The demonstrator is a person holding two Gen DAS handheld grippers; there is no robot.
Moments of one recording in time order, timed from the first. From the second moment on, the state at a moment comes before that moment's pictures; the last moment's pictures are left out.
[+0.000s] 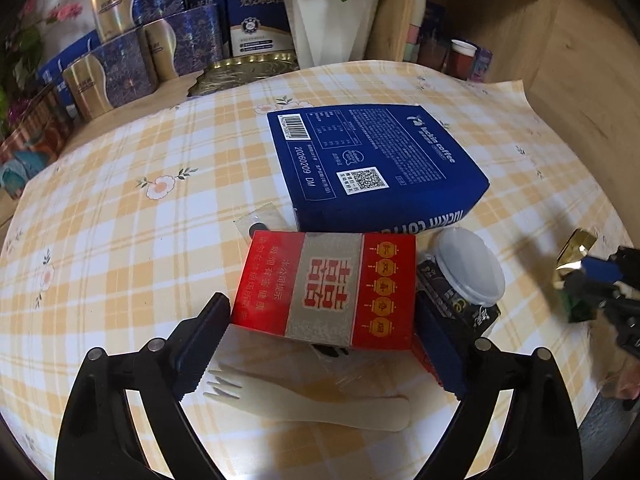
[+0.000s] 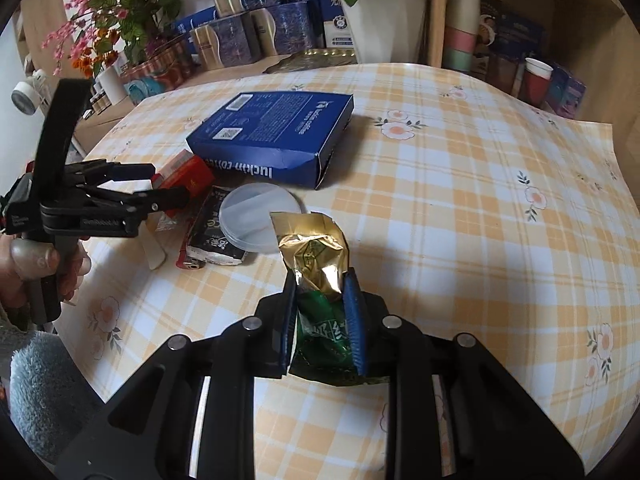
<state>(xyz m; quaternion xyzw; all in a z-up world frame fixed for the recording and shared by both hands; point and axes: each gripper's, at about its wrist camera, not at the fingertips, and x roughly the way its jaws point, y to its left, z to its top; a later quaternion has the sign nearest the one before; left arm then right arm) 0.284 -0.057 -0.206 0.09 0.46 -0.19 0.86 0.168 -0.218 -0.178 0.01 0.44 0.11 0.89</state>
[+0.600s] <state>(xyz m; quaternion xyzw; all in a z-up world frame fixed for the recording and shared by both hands) 0.276 -0.027 -0.194 0.06 0.45 -0.17 0.88 0.152 -0.217 -0.166 0.03 0.43 0.09 0.90</state>
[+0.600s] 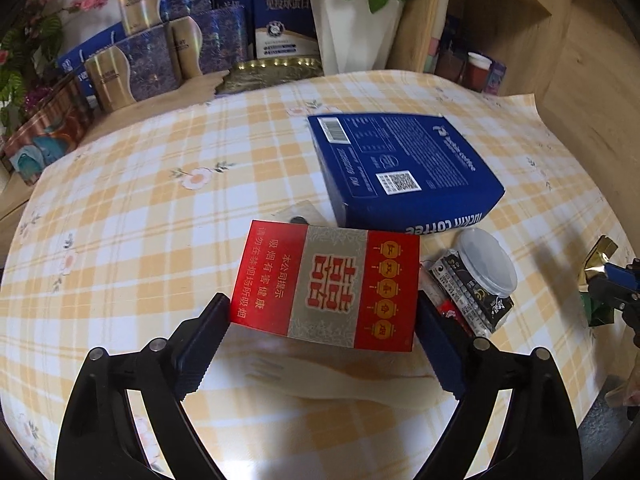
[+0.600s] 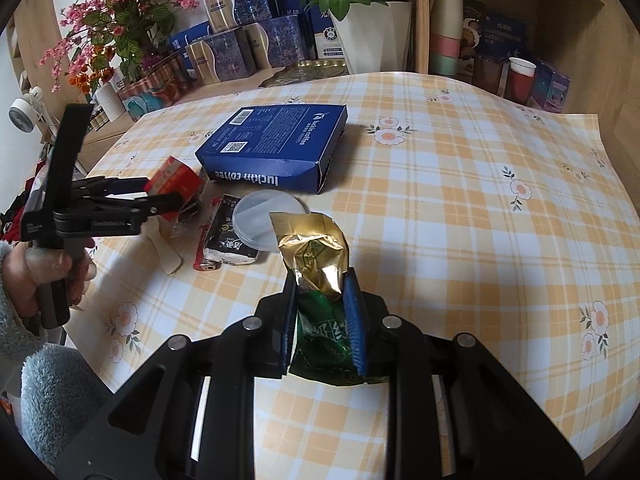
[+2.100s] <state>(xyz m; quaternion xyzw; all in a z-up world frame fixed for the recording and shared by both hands) -0.003 -0.025 -0.198 0.10 0.41 -0.25 0.87 -0.012 -0.182 -0.182 0.07 0.41 0.13 0.90</state>
